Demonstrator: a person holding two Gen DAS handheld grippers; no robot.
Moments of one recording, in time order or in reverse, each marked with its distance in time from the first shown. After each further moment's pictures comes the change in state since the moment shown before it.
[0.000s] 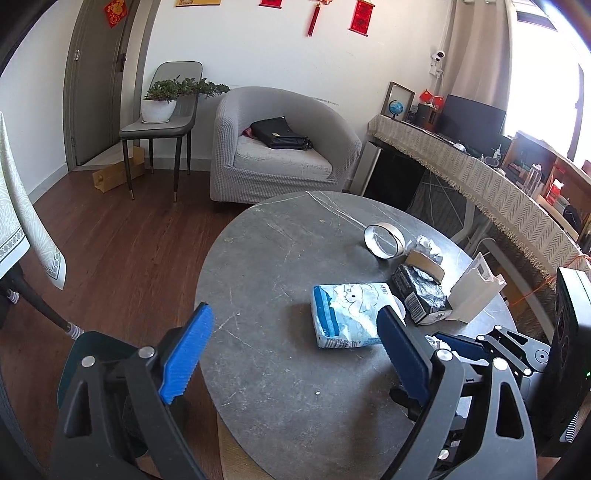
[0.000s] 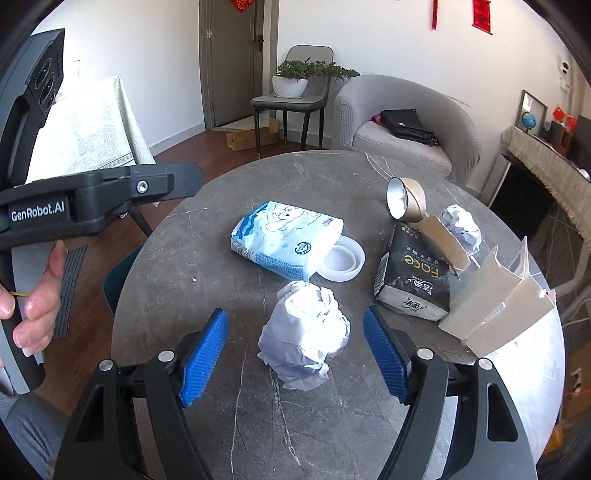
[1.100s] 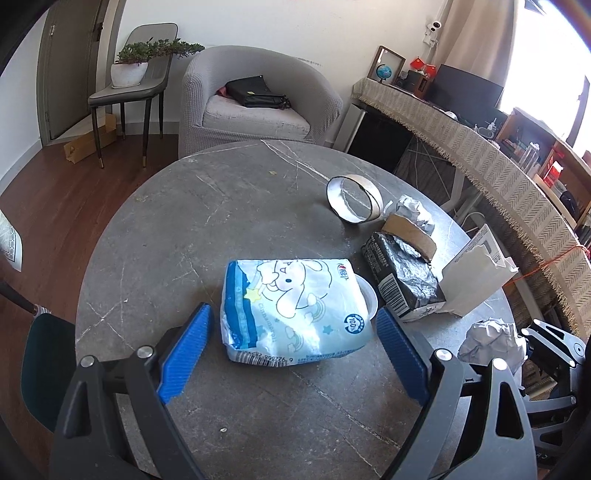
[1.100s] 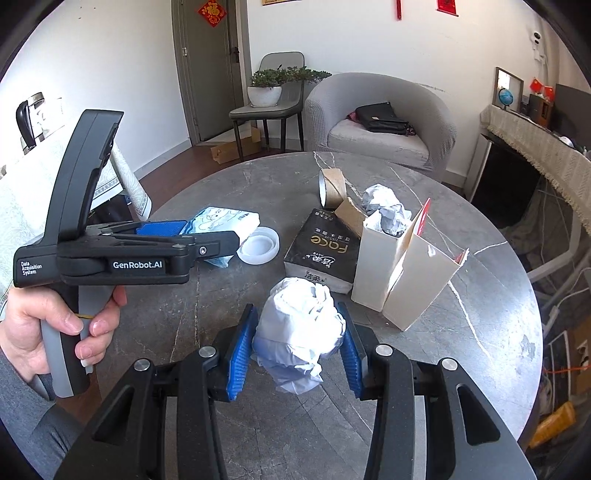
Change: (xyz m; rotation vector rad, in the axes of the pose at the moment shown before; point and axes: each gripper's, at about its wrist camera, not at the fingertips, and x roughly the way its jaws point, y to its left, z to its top) left arm 0.075 -0.042 -0.004 -0.006 0.147 -0.064; right arm -0.038 -0.061 -0.017 0.091 -0.028 0.007
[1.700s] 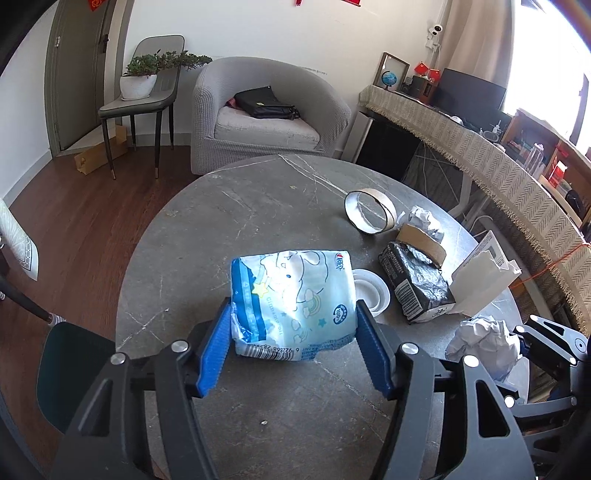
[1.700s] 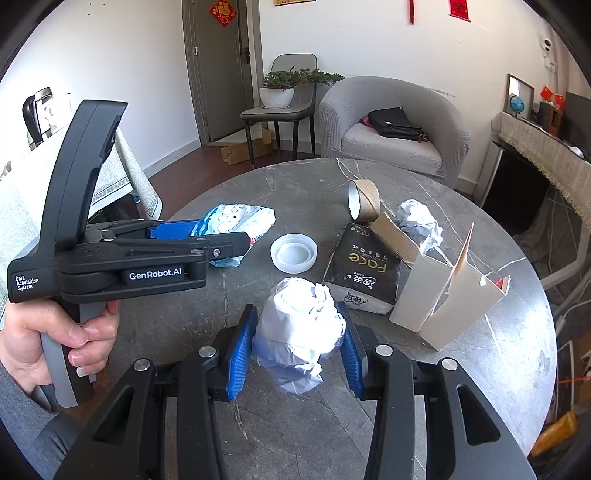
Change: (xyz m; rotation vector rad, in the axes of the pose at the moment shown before) left arm -0.023 0.015 0.003 0.009 -0.045 0.045; right arm 0.008 0.027 0.015 -0.018 -0.017 0.036
